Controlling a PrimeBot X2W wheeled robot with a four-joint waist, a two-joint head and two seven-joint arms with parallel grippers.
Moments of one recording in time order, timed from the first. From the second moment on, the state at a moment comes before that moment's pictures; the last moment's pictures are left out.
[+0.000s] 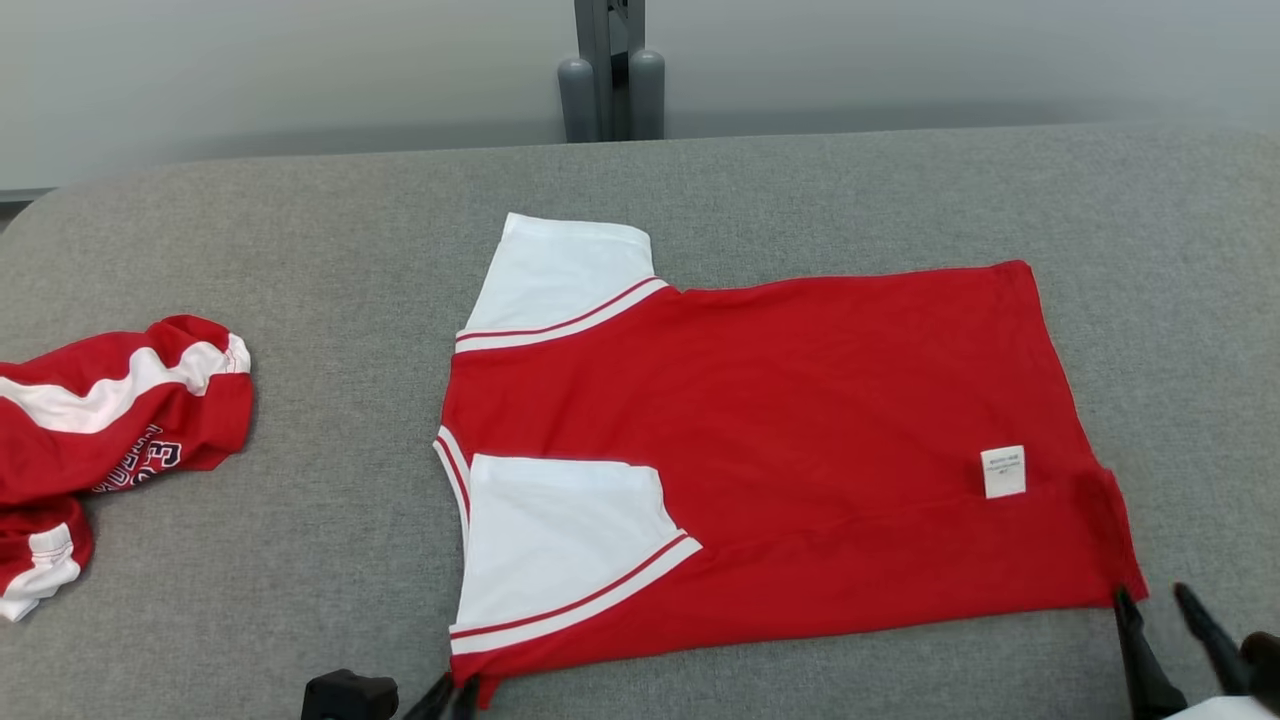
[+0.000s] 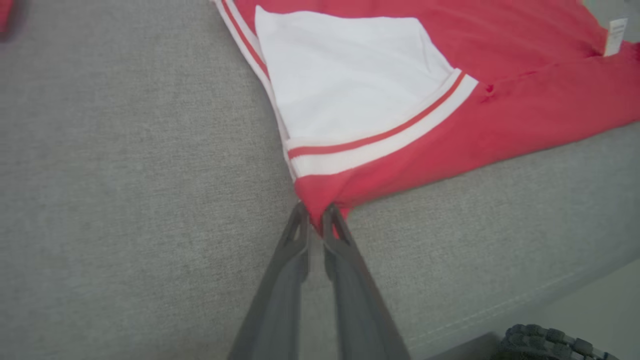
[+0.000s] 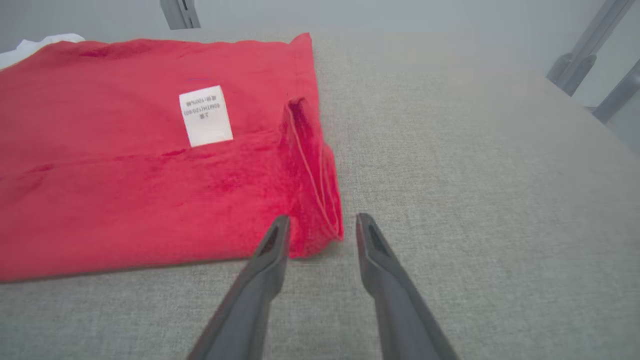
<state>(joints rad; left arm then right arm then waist) 0.23 0.26 -0.34 -0.13 -0.38 0.12 0.28 0.07 -0.17 -0.09 0.34 0.20 0.13 -0.17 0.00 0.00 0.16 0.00</state>
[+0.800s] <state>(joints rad) 0.10 0.17 -0.21 -0.13 -0.41 0.18 -0.03 -0.03 -0.09 0.02 0.17 0.10 0.13 -0.26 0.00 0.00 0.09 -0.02</state>
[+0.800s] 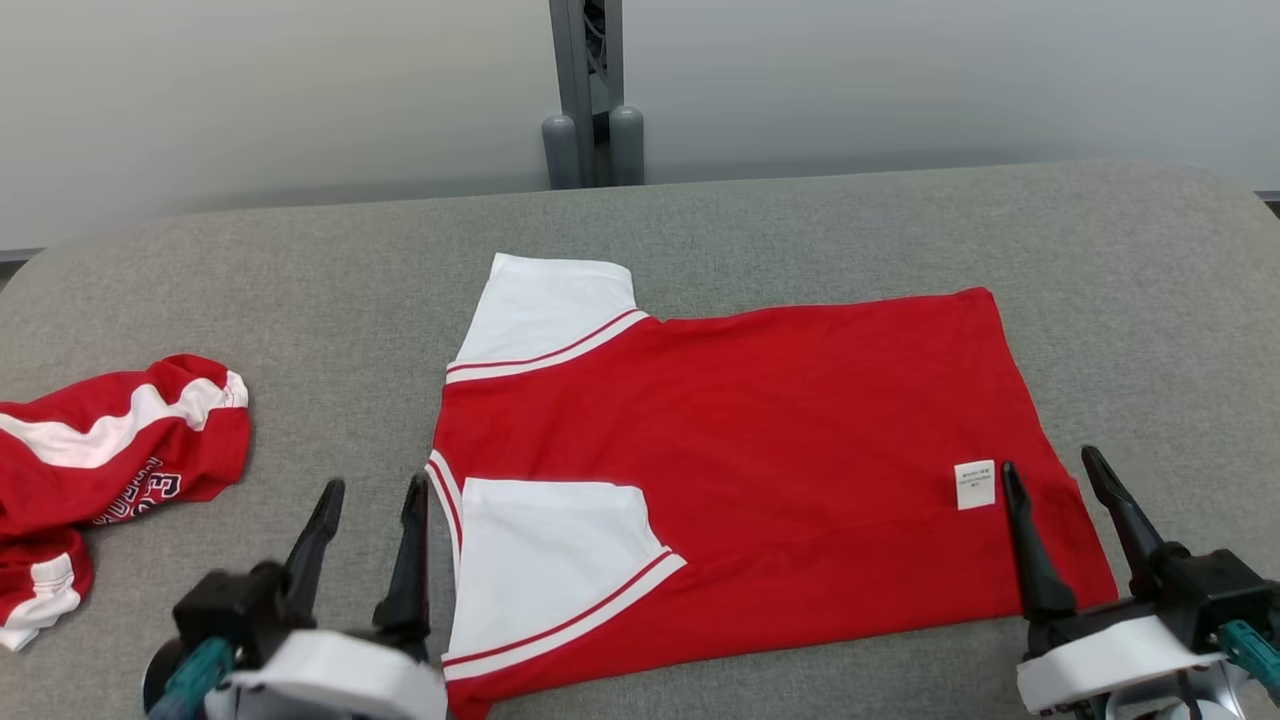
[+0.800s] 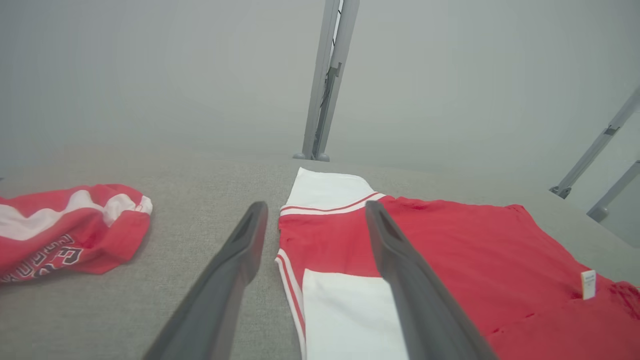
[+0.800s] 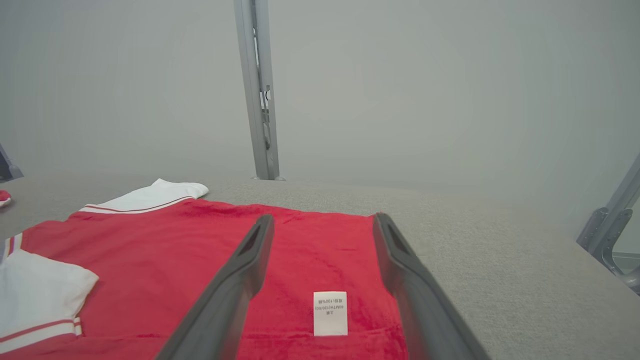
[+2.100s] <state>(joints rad) -1.17 0.36 -0.30 0.69 -0.56 -0.08 0.86 -0.36 -0.05 0.10 0.14 0.10 0.13 -0.26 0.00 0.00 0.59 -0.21</state>
